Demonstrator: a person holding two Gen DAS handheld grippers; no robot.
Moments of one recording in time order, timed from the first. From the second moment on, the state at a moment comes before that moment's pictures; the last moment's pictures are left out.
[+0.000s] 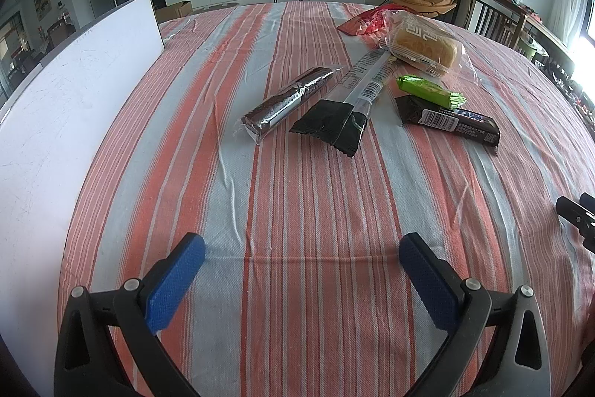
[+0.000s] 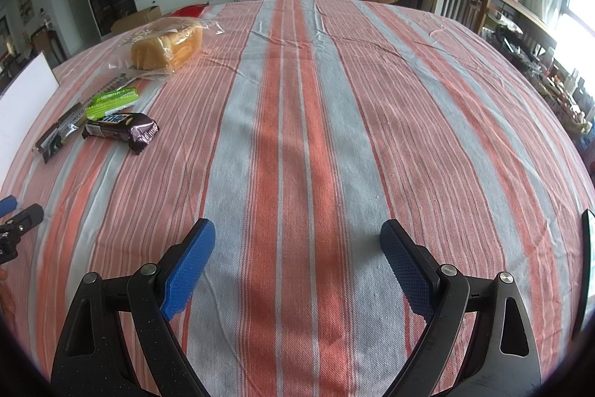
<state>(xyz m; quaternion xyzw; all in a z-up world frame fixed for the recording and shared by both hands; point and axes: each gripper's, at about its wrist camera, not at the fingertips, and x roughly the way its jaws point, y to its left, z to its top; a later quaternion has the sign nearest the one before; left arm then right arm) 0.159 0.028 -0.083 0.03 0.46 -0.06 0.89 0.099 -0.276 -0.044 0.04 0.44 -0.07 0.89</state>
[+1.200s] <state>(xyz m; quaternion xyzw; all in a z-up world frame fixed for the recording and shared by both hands) 0.286 0.043 -0.064 0.06 0.51 -0.14 0.84 0.099 -0.275 -0.044 0.04 0.44 -0.07 0.89</state>
